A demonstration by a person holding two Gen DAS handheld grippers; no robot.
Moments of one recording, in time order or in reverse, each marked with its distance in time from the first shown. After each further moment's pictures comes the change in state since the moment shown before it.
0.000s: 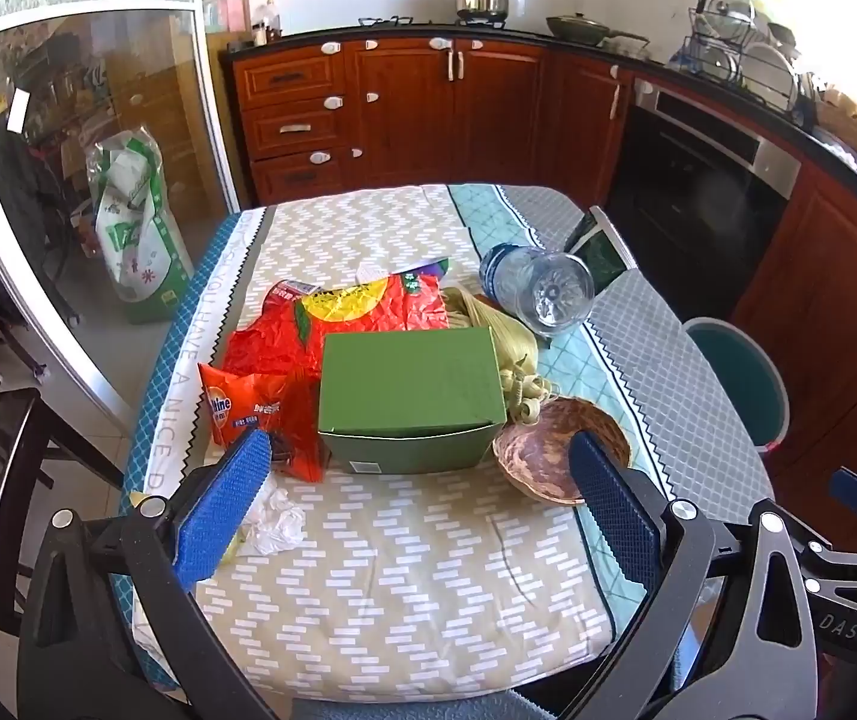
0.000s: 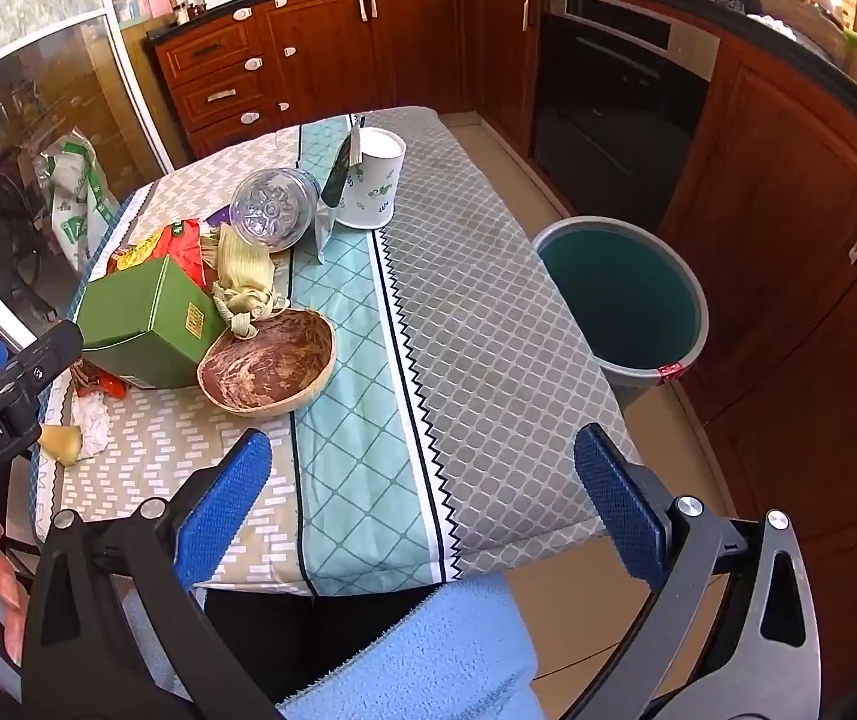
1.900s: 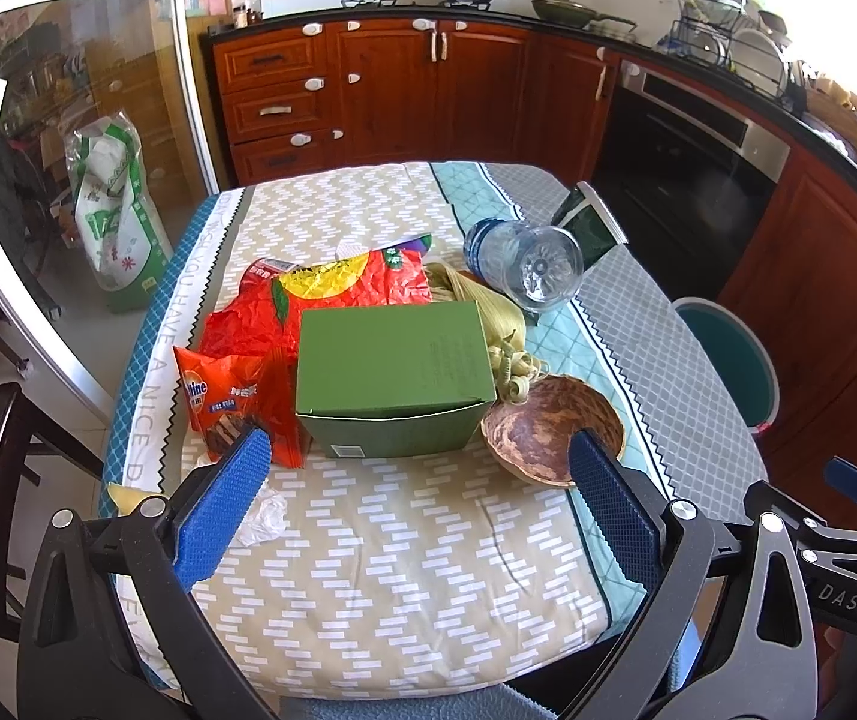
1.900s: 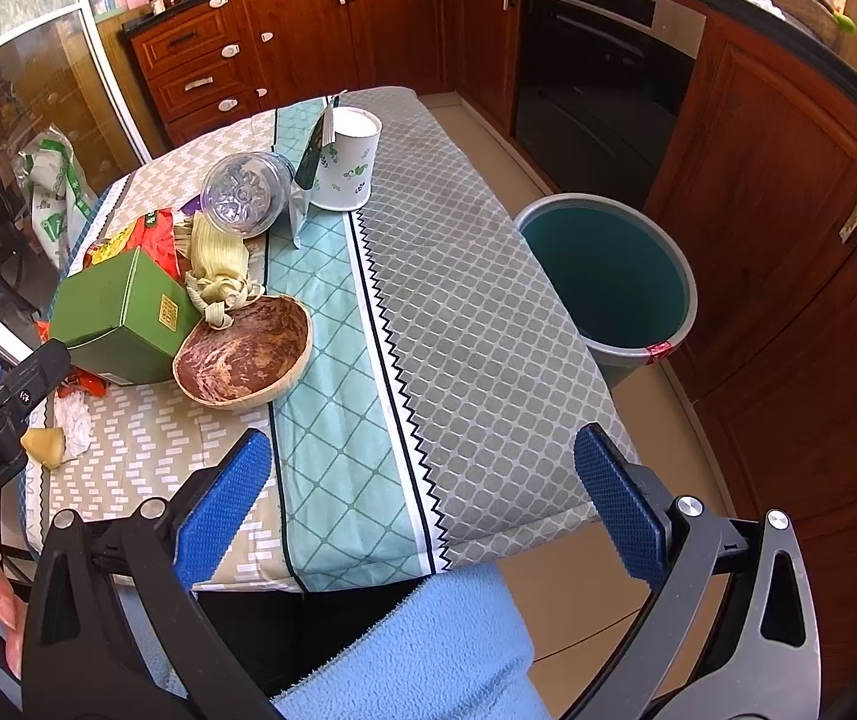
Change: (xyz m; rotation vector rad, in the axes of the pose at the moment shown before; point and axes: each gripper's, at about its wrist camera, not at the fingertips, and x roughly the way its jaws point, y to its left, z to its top) left arm 0.012 -0.001 -0.005 0.018 0.038 -0.036; right arm 0.011 0.000 -0.001 0.003 0.058 -0.047
